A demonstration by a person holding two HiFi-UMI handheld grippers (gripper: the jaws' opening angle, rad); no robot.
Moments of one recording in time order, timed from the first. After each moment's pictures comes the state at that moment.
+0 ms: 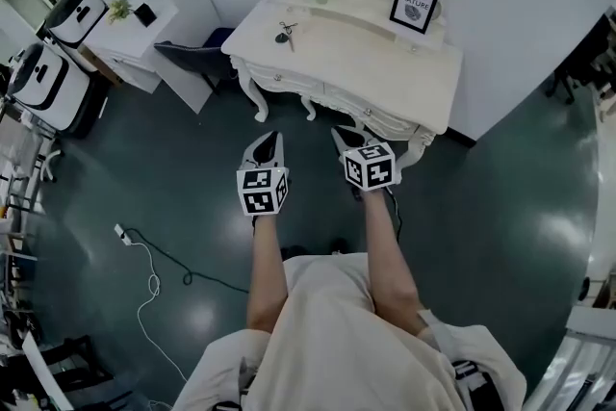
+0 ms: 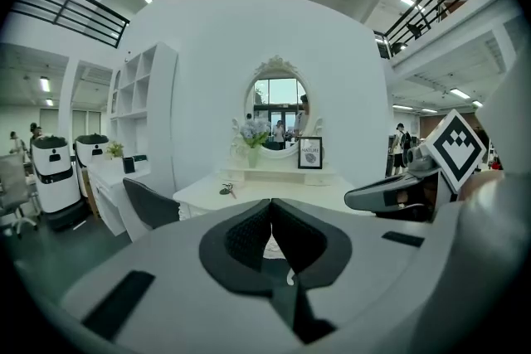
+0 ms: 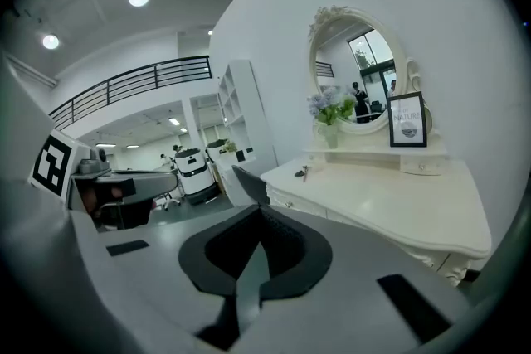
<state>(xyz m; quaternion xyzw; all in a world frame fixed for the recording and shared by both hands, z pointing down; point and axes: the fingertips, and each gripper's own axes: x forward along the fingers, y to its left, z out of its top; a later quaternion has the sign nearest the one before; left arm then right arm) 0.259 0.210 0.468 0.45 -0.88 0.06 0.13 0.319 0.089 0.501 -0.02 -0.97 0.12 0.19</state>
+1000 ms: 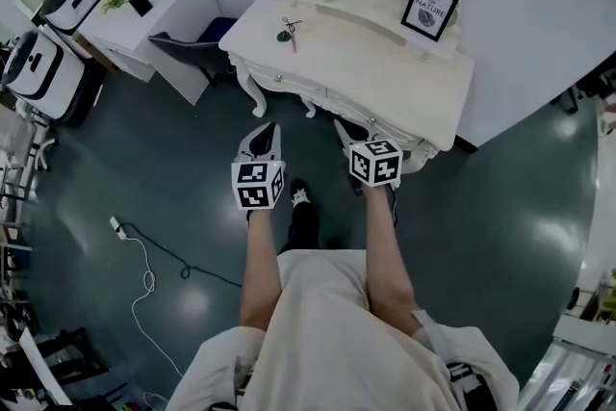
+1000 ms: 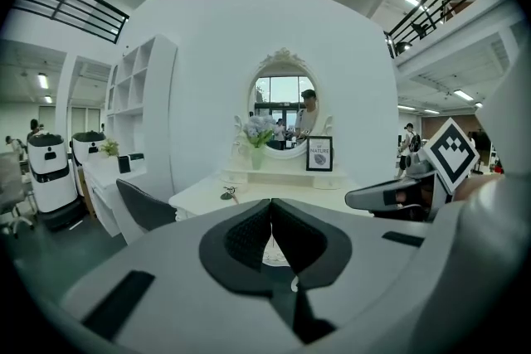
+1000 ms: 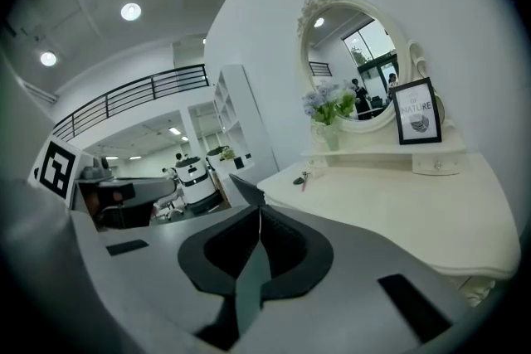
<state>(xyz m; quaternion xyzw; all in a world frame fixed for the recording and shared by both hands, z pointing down) 0.188 0.173 0.471 0.46 -0.88 0.06 0.14 0.250 0.042 0.505 -0.02 -0.97 0.15 0.18</state>
